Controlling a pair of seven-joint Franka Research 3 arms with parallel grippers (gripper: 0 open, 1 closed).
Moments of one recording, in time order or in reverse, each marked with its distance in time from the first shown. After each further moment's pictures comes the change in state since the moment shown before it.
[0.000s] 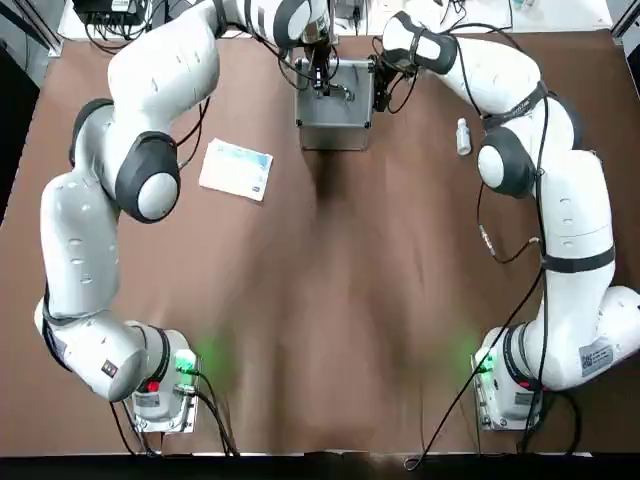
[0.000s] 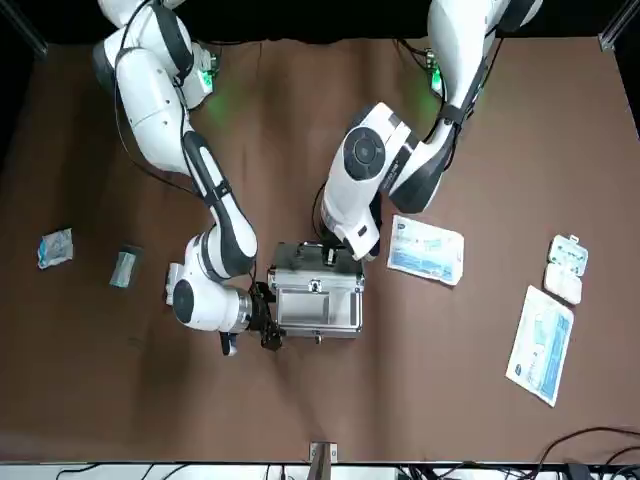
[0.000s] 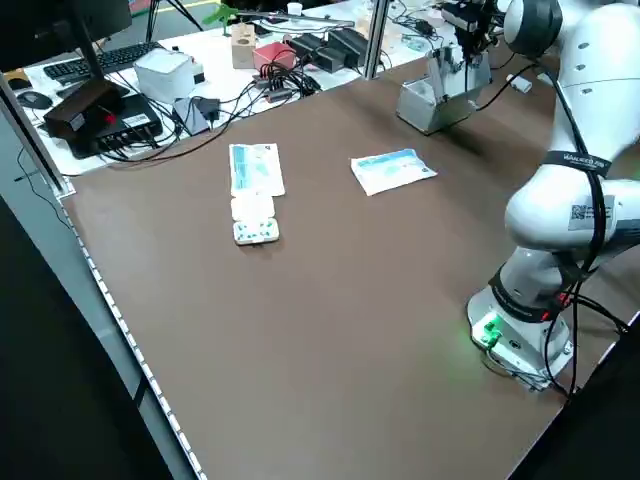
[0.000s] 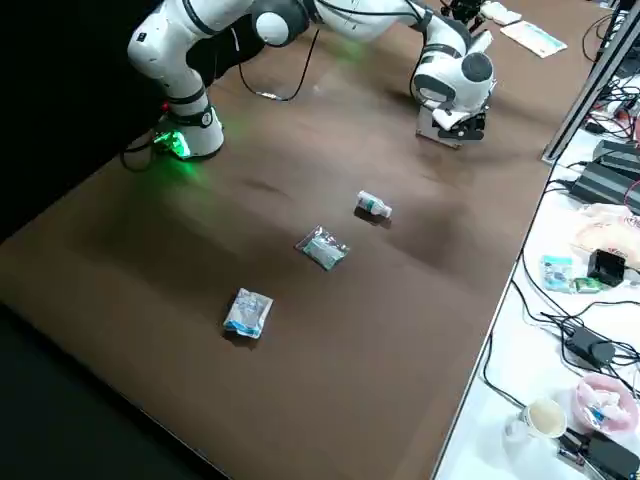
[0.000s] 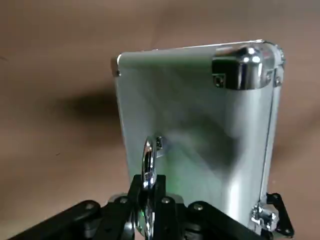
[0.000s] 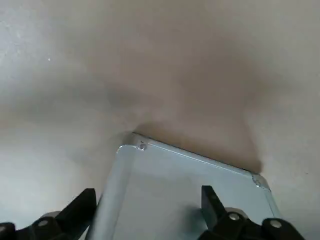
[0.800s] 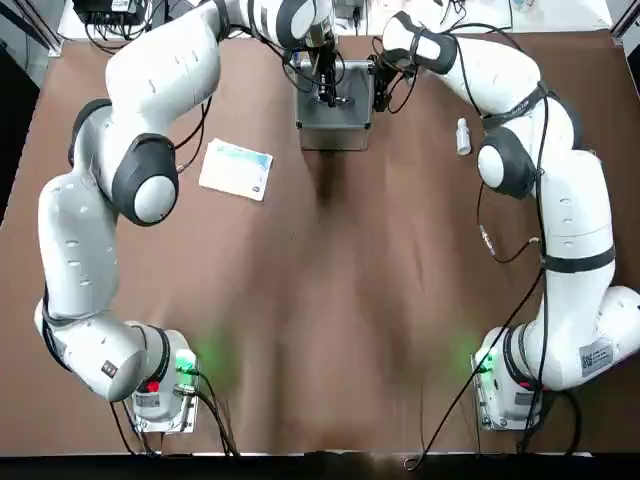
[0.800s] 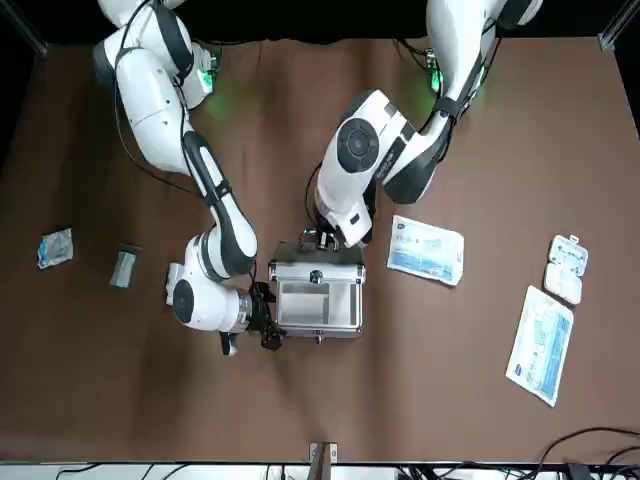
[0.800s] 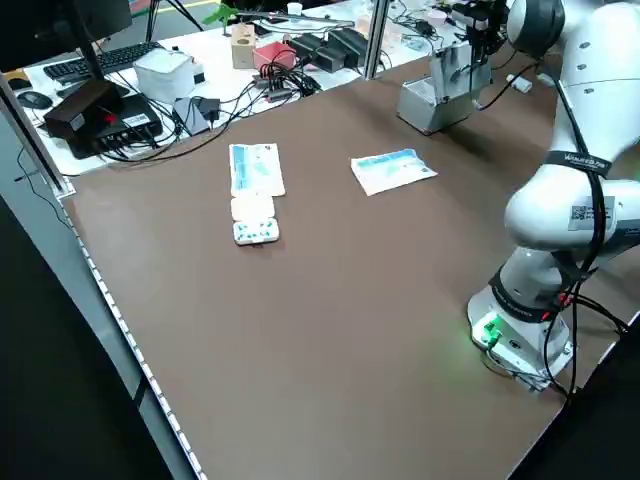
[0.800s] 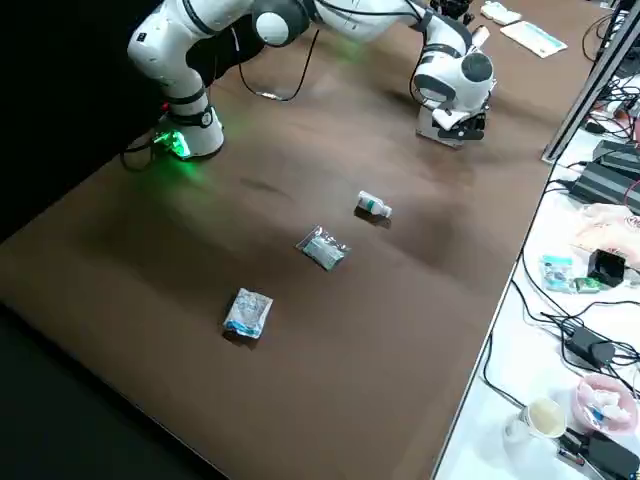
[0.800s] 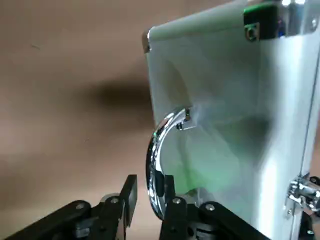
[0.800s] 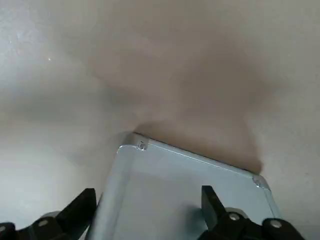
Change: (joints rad) left arm -0.008 -0.013 -0.031 -0.001 -0.046 -0.061 0.012; right arm 0.000 0.000 0.000 0.000 0.000 0.000 -0.001
